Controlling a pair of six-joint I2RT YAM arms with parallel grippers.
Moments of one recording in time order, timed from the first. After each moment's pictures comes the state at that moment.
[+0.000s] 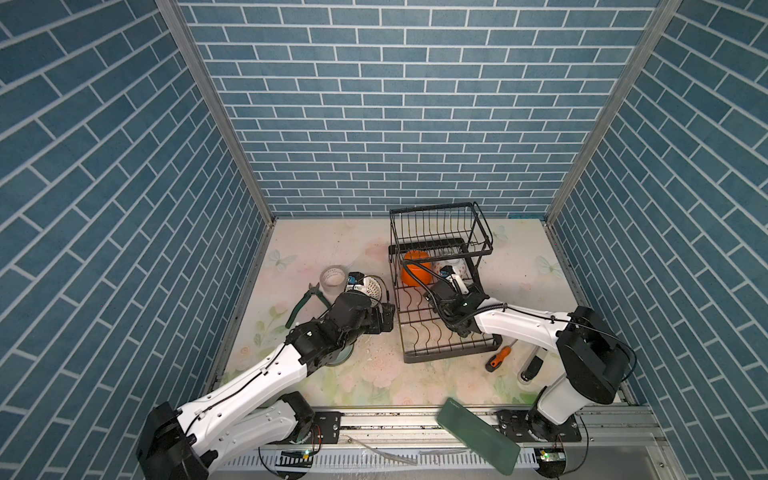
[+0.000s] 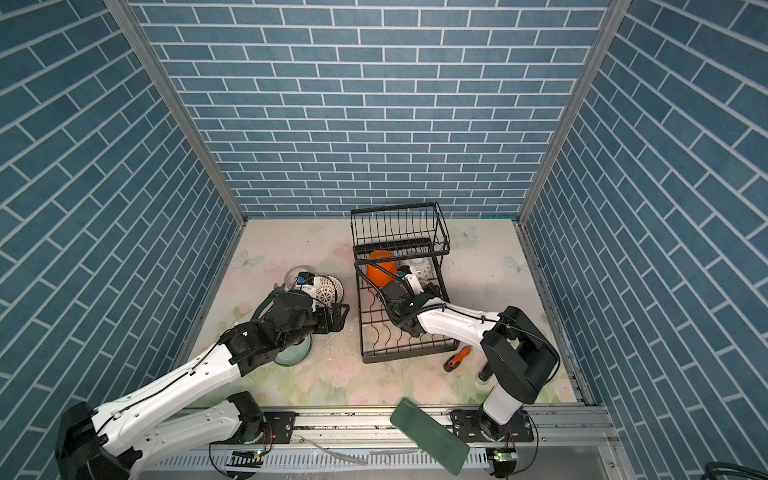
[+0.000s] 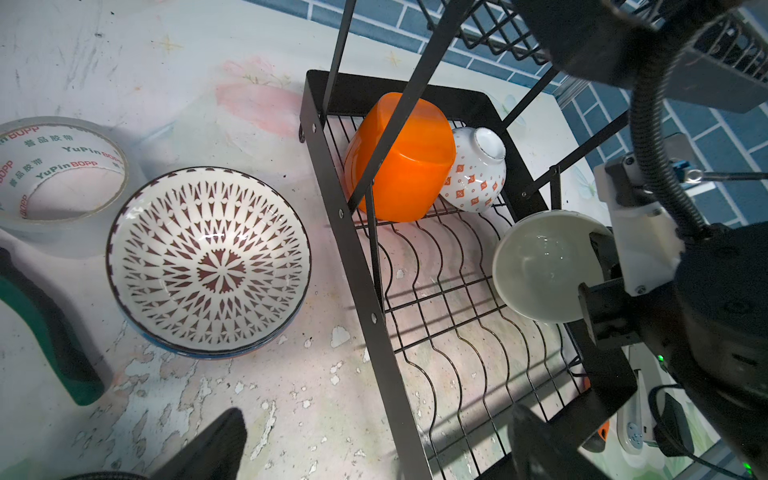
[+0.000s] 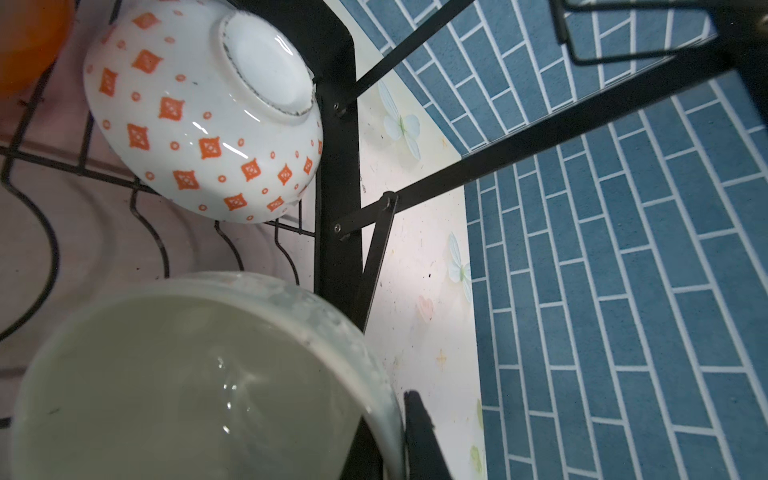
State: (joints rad) left arm -0.79 0.97 0.72 -0.40 -0.19 -0.65; right arm 0.88 1.63 0.98 -0.52 1.09 0.12
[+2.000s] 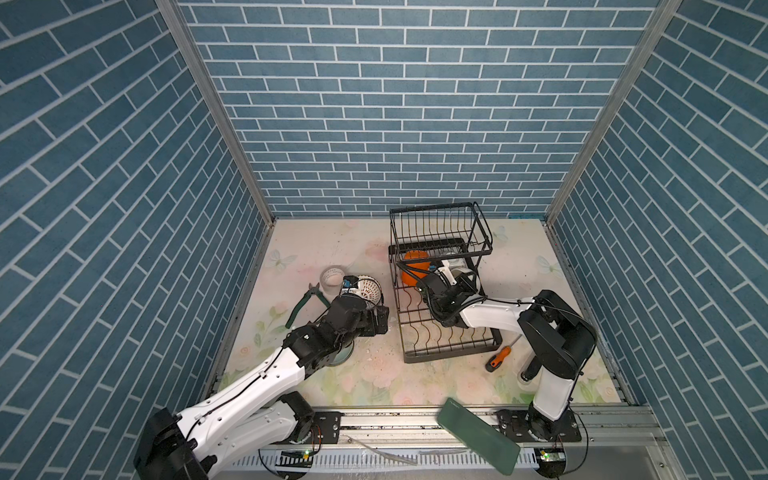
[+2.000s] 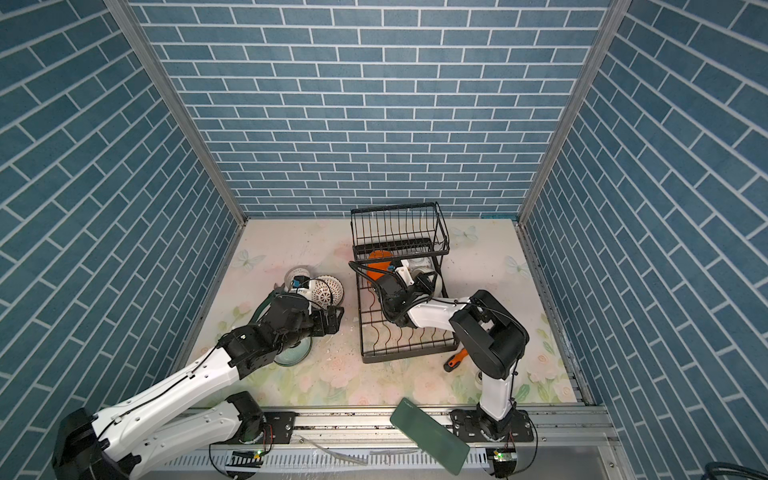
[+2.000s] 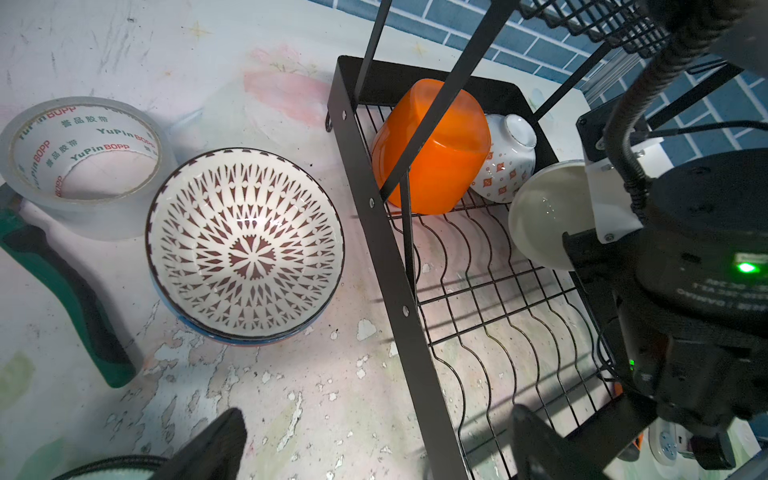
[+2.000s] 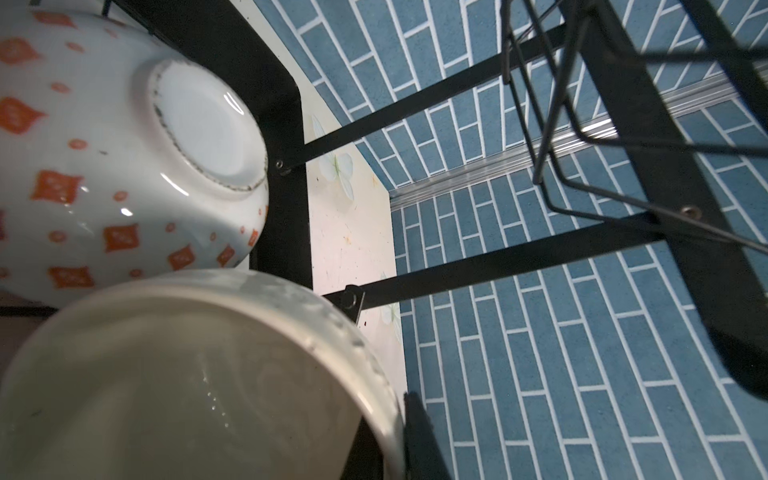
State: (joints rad) left arm -0.75 0.94 0.66 -0.40 -0.19 -0.64; right arm 0.84 1.83 1.02 -0.11 1.33 -0.26
